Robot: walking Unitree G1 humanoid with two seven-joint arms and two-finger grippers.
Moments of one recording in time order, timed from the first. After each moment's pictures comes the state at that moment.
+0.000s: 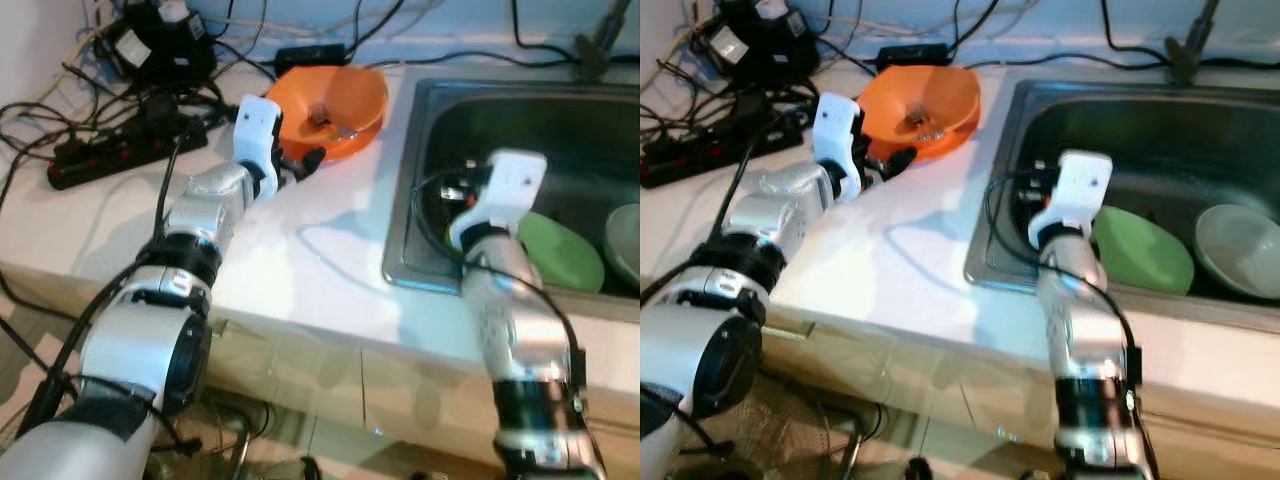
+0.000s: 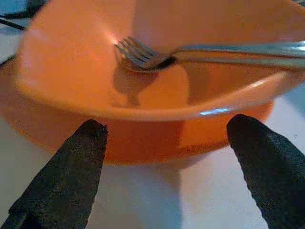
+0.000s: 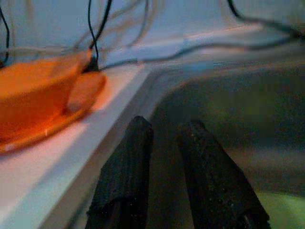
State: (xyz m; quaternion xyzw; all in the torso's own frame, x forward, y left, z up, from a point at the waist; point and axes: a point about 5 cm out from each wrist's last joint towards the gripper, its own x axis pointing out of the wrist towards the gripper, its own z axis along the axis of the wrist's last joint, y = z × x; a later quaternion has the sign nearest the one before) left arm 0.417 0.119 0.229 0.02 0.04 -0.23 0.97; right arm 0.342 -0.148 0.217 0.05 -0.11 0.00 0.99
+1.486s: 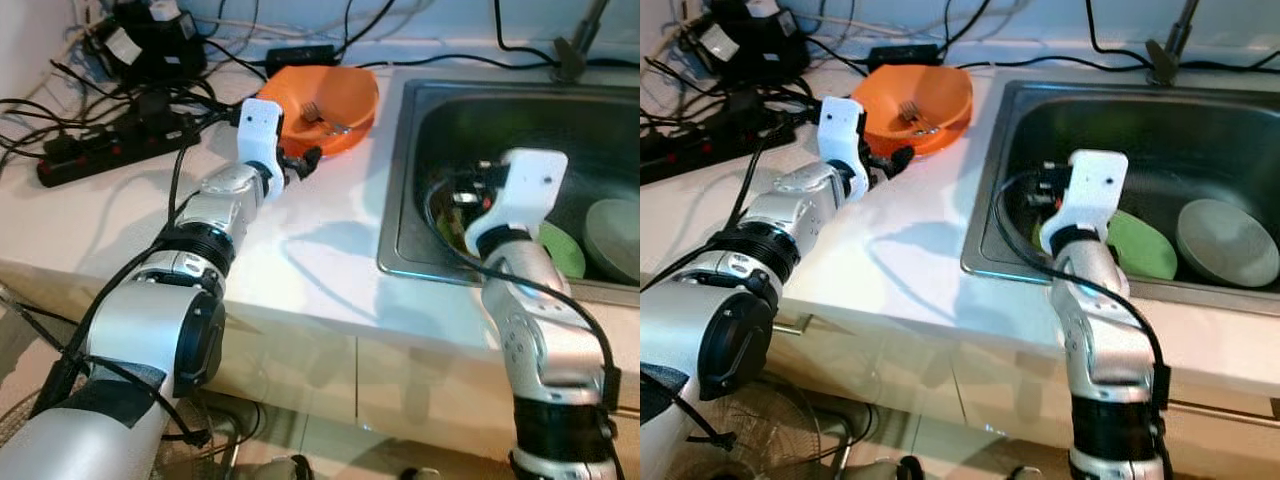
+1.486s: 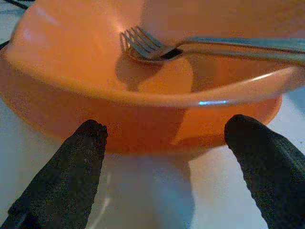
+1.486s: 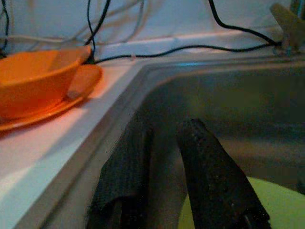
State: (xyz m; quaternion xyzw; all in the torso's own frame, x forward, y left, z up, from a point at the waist) left arm 0.423 0.117 0.228 0.00 0.06 -0.16 0.98; right arm 0.312 -0.154 0.220 0.03 -0.08 0.00 1.00
